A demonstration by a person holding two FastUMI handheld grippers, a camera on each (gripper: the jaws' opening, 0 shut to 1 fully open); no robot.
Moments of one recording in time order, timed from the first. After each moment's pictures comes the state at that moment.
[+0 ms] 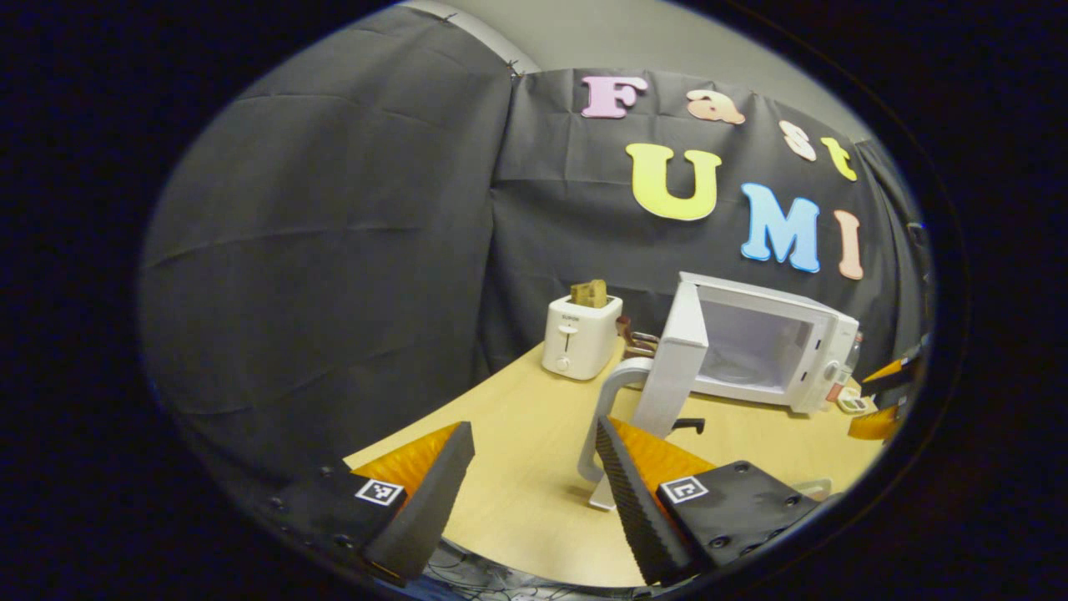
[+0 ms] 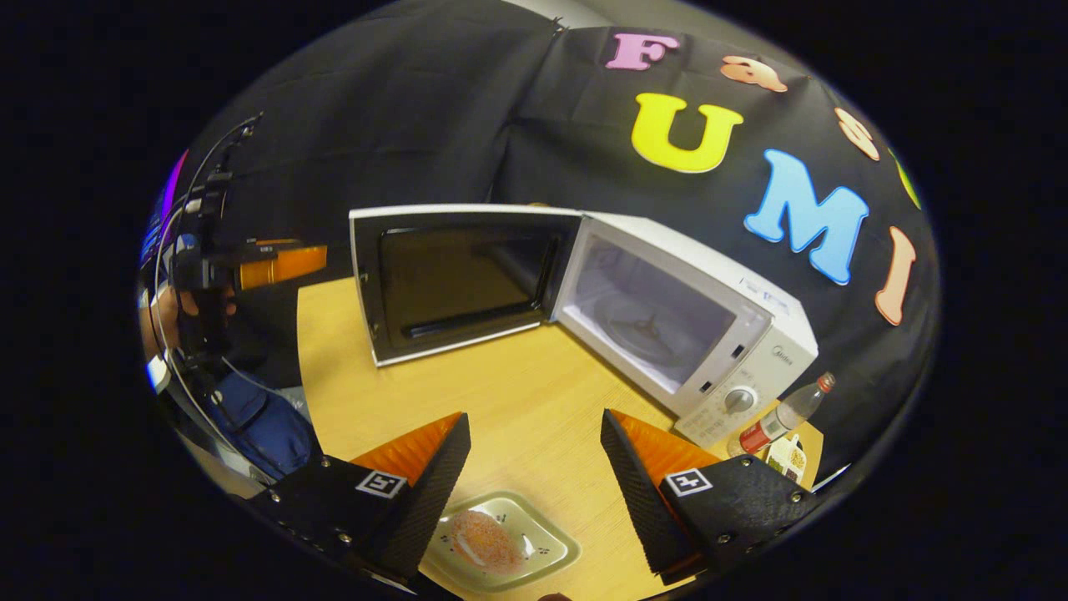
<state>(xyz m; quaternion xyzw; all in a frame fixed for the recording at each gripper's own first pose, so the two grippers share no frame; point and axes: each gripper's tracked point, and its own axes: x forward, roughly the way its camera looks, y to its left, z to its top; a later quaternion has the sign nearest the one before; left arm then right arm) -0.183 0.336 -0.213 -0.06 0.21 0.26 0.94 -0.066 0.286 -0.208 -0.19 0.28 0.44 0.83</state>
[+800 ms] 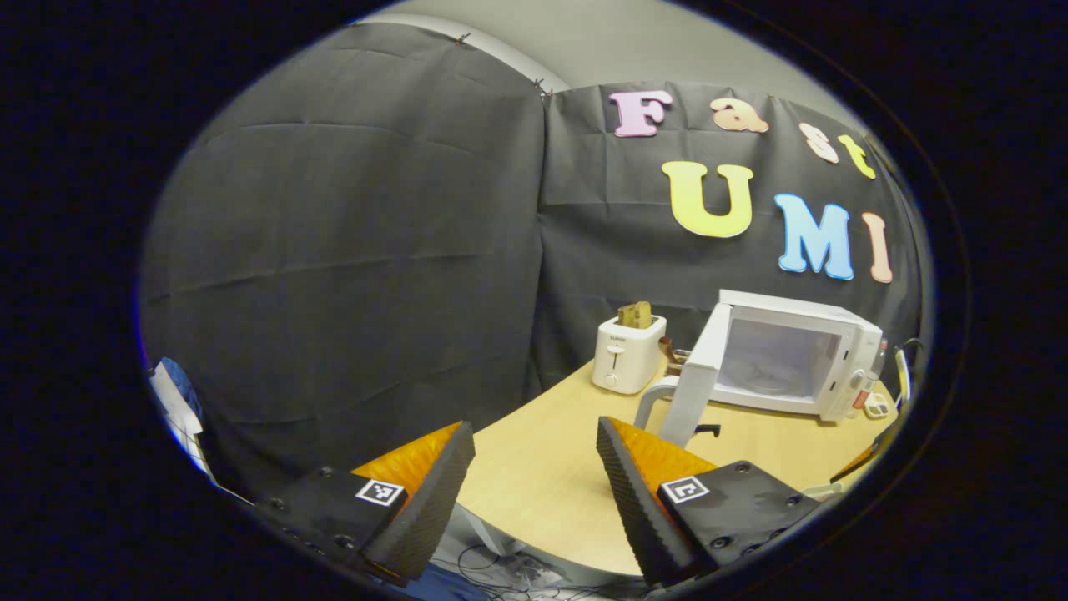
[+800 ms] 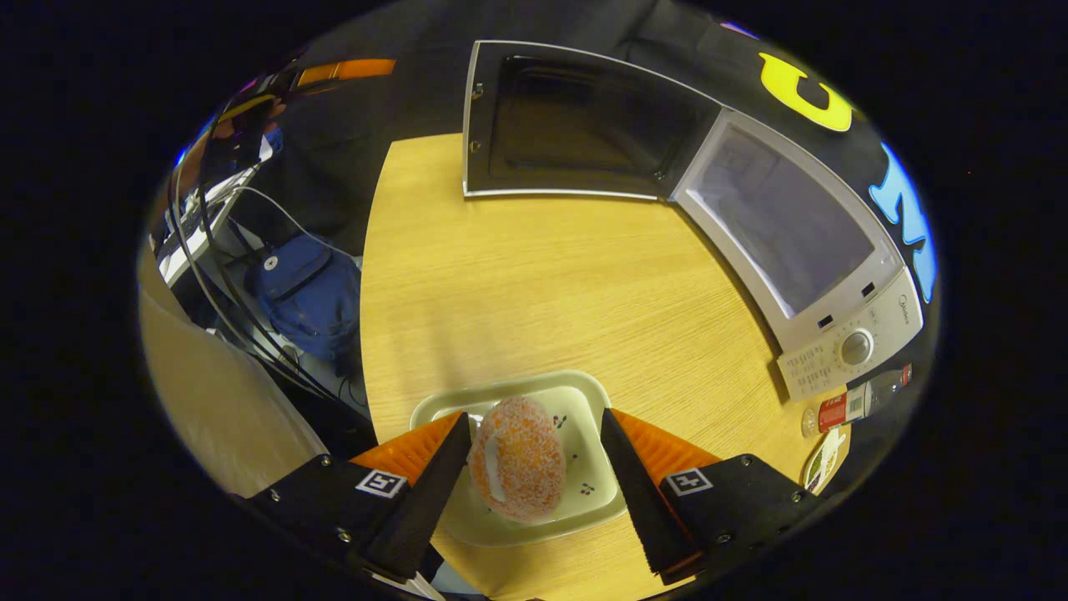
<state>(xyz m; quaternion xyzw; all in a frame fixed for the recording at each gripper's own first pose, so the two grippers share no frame) -0.226 0.336 -0.170 -0.03 0.20 0.32 0.93 -0.134 0.240 -0.323 -0.31 0.40 0.54 0.68</state>
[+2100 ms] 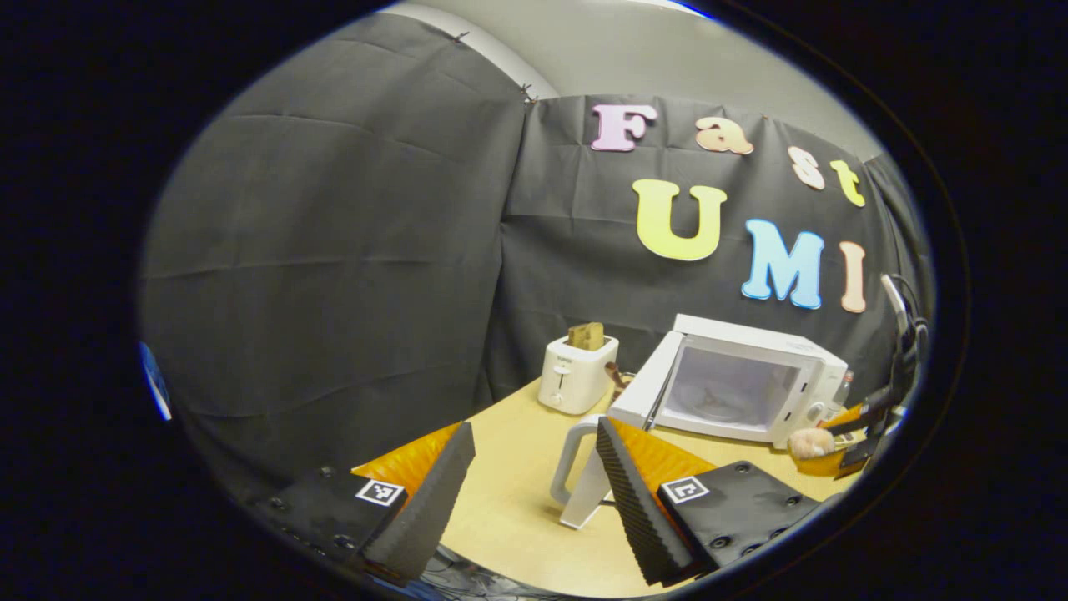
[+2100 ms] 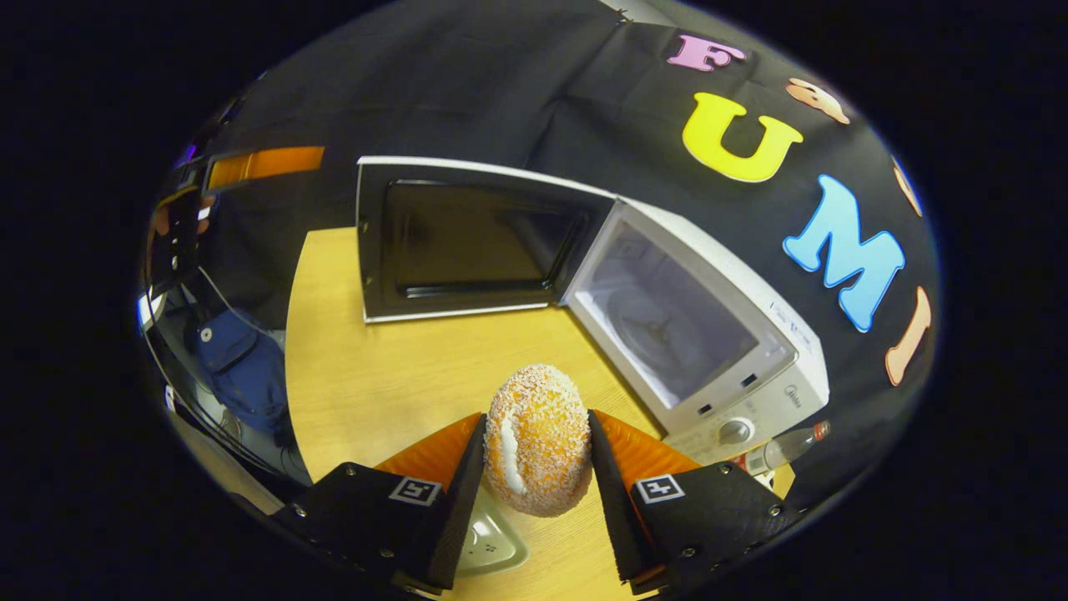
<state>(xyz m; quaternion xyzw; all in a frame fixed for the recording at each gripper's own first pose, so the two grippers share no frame) -0.171 0.300 -0.154 -0.07 0.16 0.27 0.95 -0.004 0.303 -0.190 -0.25 0.24 0.45 0.82</state>
